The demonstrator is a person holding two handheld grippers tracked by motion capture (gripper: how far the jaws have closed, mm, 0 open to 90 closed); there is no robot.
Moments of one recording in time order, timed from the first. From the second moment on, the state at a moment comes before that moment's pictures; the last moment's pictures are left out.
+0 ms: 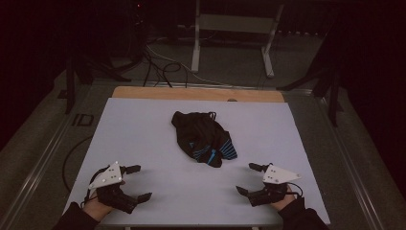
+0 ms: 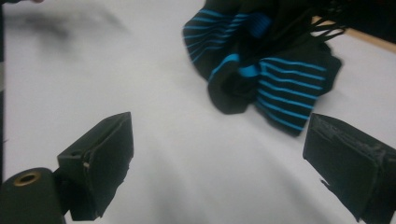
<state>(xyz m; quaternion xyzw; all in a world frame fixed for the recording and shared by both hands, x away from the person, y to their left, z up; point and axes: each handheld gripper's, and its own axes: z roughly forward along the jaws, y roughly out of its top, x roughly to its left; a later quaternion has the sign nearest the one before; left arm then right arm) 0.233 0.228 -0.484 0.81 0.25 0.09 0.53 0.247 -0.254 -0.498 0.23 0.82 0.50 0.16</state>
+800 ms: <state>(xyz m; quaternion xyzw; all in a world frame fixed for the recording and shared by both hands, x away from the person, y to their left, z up) 0.233 0.217 -0.472 0.81 0.21 0.06 0.55 0.235 -0.248 -0.476 0.22 0.83 0.49 0.15</state>
